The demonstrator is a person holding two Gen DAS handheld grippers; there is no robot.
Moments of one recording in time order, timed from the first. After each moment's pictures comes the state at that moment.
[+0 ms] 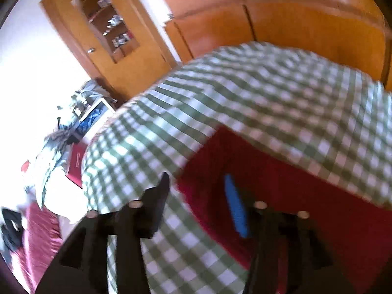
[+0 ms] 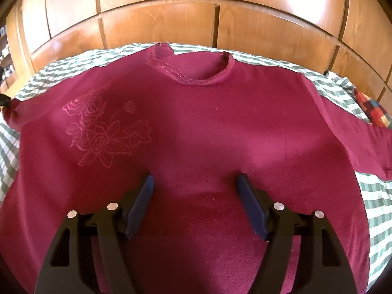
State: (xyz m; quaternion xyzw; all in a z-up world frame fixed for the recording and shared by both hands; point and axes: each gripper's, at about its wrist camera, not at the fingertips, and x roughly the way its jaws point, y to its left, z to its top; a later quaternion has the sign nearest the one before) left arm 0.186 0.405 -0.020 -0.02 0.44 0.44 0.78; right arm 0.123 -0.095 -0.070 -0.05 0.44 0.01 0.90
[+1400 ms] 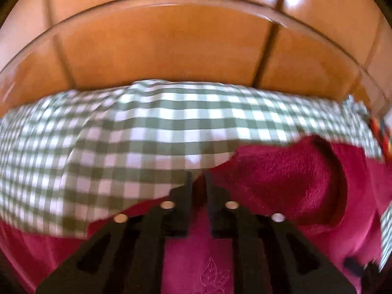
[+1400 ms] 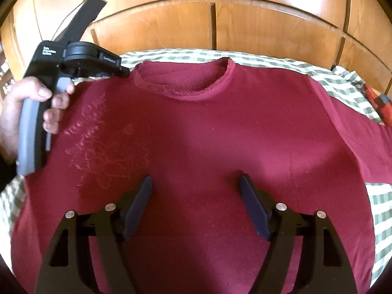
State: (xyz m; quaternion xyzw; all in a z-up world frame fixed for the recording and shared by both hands) left arm 0.304 0.051 -0.040 -0.03 0.46 -0.05 0.89; right arm 0.150 -0.106 -0.061 0.00 0.45 0.04 0.89
